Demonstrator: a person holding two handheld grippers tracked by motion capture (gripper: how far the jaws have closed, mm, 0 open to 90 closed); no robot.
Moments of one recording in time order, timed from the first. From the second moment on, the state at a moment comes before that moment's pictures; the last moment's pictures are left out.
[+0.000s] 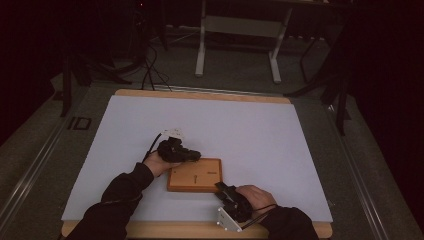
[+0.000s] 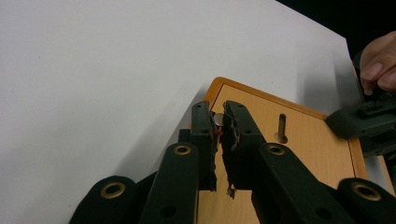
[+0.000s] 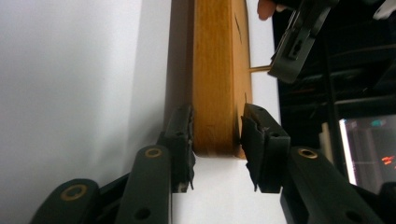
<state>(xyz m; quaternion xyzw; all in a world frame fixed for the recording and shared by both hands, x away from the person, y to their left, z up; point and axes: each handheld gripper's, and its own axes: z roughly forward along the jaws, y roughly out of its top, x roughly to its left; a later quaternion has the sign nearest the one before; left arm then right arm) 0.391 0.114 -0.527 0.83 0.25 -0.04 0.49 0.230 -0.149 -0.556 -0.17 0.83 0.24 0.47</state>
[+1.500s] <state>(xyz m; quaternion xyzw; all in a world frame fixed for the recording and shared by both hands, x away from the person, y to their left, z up) 0.302 0.198 -0.486 0.76 0.25 0.16 0.58 0.283 -0.153 -0.482 -0.15 0.88 0.29 0.34</state>
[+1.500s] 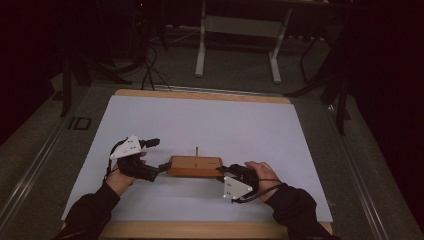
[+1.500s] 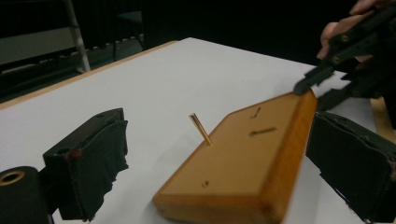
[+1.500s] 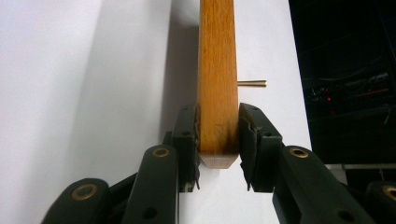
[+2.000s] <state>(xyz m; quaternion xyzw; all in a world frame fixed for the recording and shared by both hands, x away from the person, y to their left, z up) 0.279 0.202 -0.504 0.75 0.26 0.16 0.59 0.320 -0.155 -0.457 -0.10 0.90 0.33 0.26</state>
